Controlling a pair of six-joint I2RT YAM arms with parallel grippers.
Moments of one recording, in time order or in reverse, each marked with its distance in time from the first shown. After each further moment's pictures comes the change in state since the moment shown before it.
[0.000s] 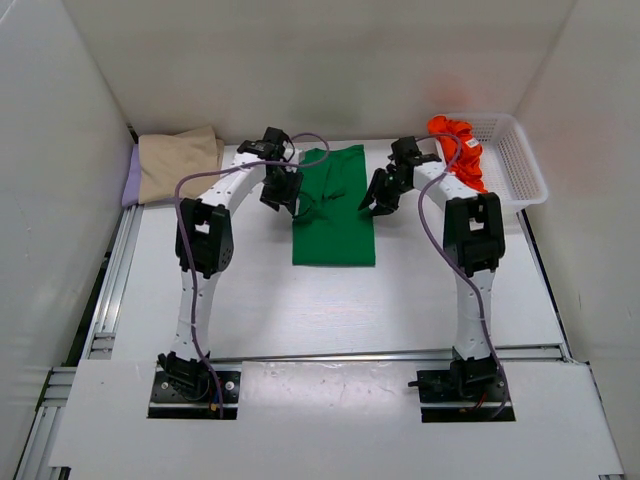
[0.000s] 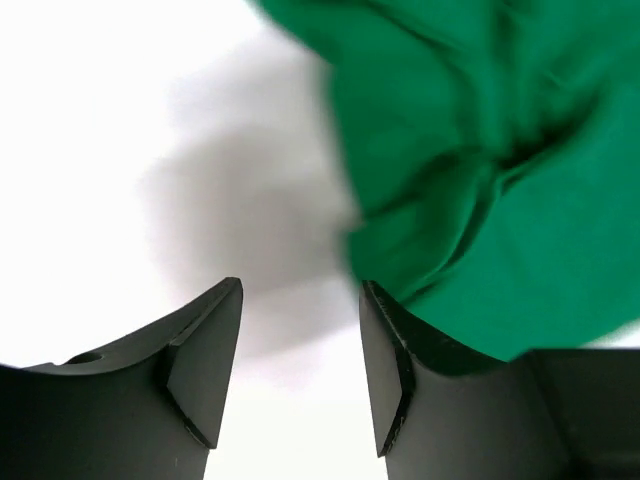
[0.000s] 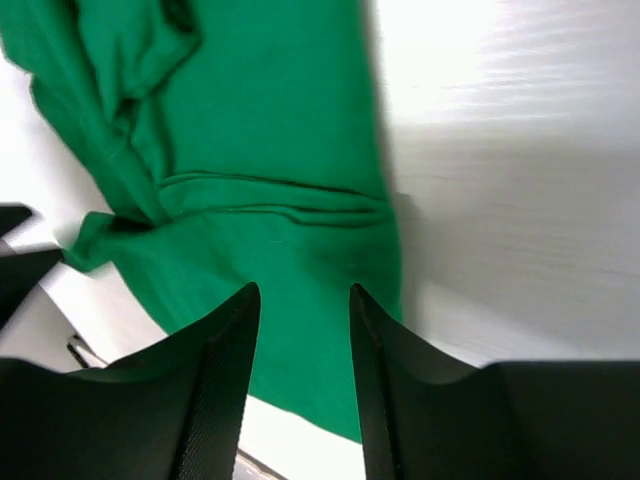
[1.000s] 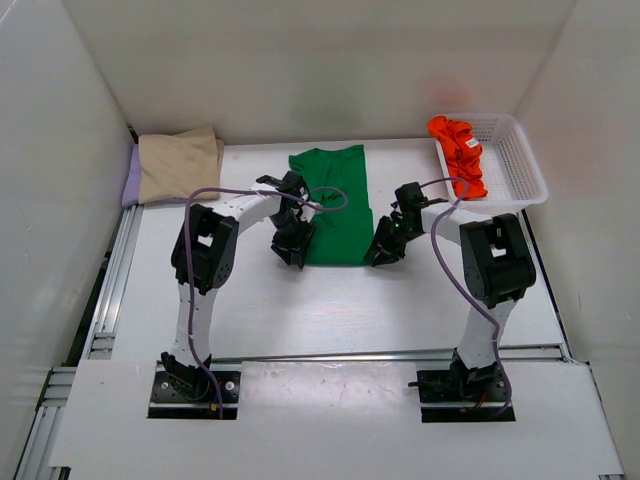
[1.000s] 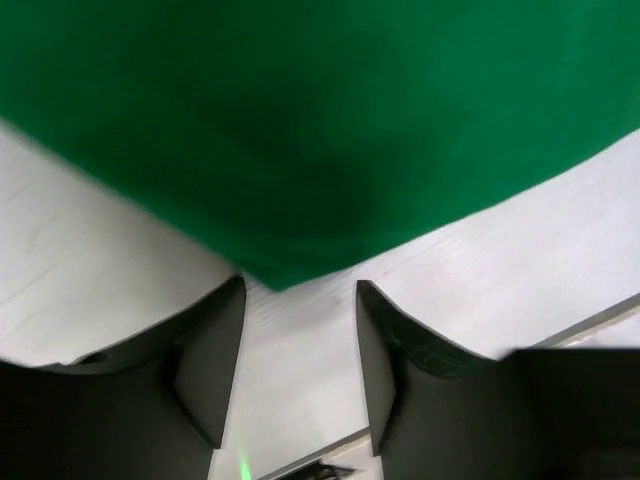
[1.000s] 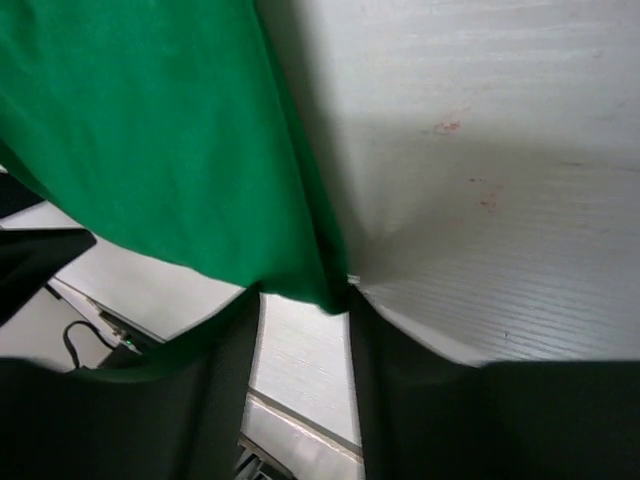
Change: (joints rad) left arm -0.129 -0.192 -0.484 0.021 0.100 -0.002; right arm 0.048 -0.353 -0.656 0.169 -0.042 0.039
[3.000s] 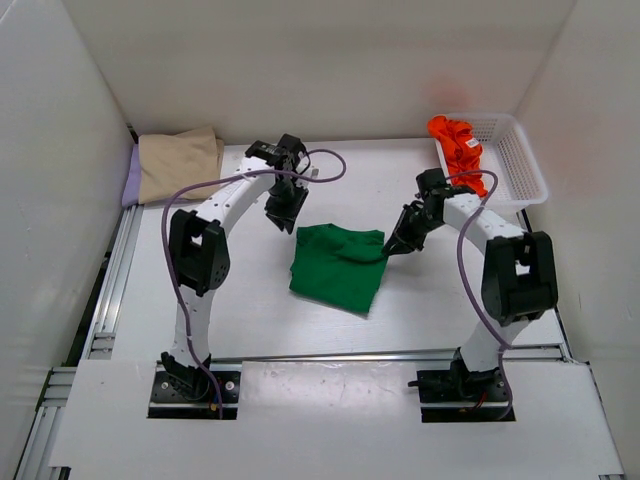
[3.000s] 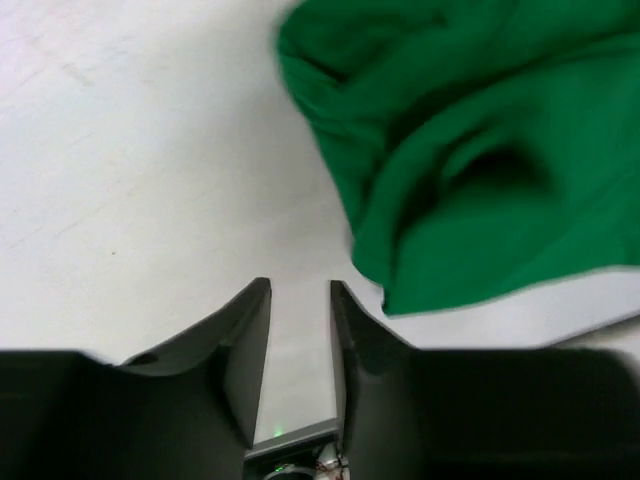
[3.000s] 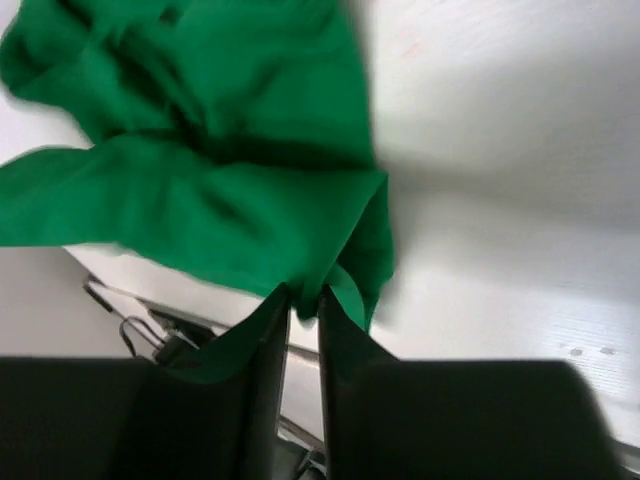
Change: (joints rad) left arm 0.005 -0.024 0.364 -0.265 -0.182 0.002; right arm -0.070 -0.182 0.063 -0.261 0.042 0.063
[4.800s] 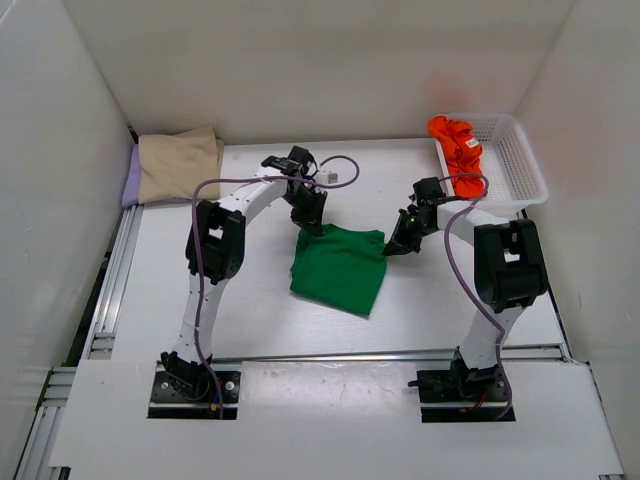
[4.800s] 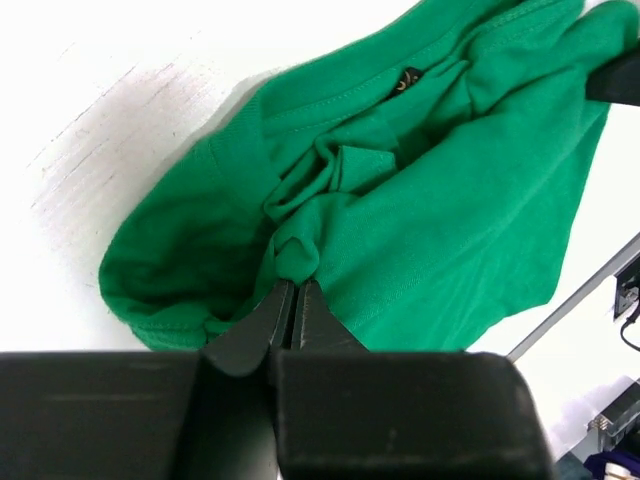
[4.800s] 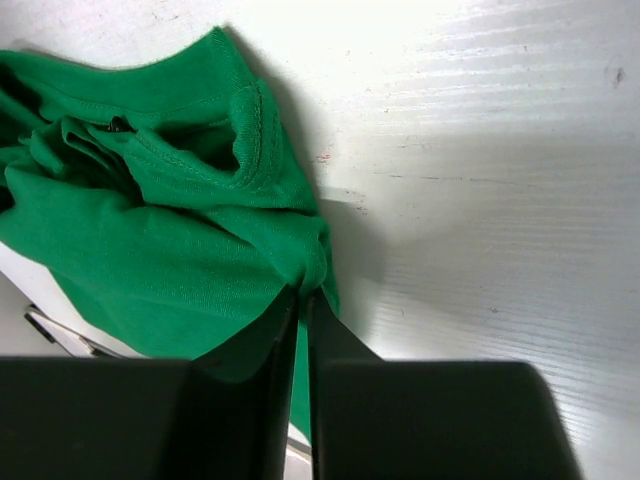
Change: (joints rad) left arm 0.003 0.198 -0.008 0.292 0.384 -0.002; right arm -0.026 0.129 -0.074 0.254 0.021 -0.116
